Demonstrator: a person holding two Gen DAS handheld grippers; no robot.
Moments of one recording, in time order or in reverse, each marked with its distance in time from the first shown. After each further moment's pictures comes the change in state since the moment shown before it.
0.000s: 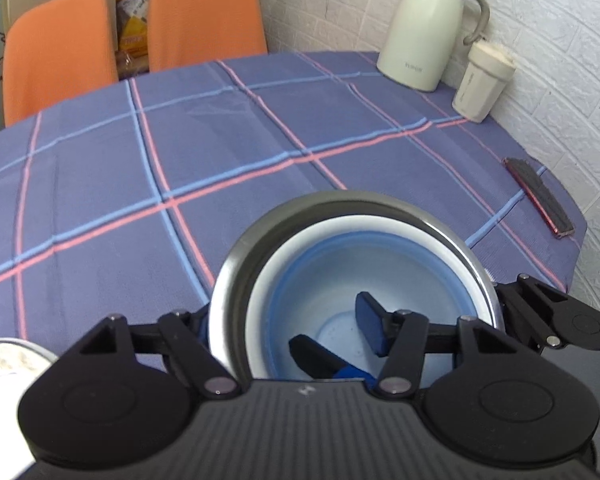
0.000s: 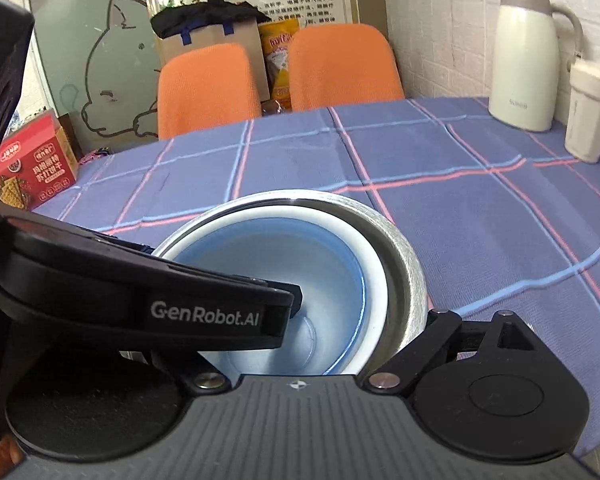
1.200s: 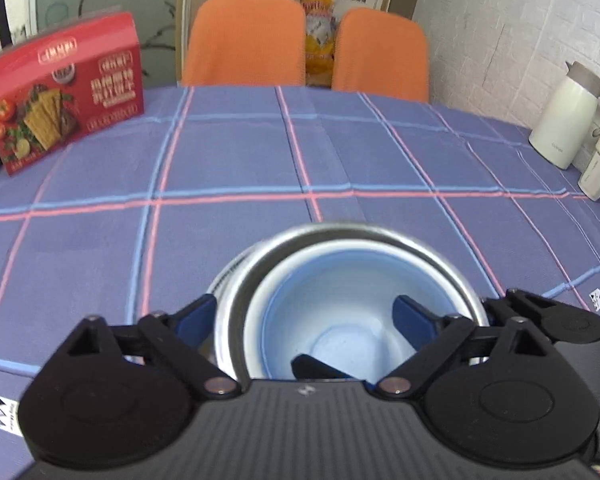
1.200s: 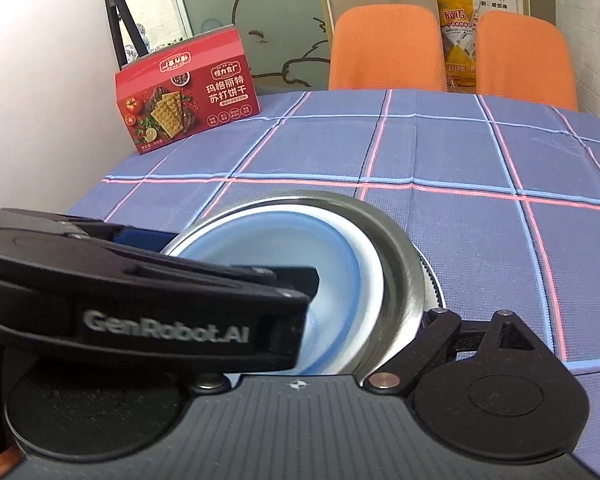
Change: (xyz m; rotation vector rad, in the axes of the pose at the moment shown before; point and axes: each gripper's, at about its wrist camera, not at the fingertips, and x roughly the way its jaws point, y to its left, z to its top) left arm -0.109 0.148 -0.093 -0.252 -0.151 0.297; right arm 0.027 0.154 -0.013 -0.196 0.124 0.347
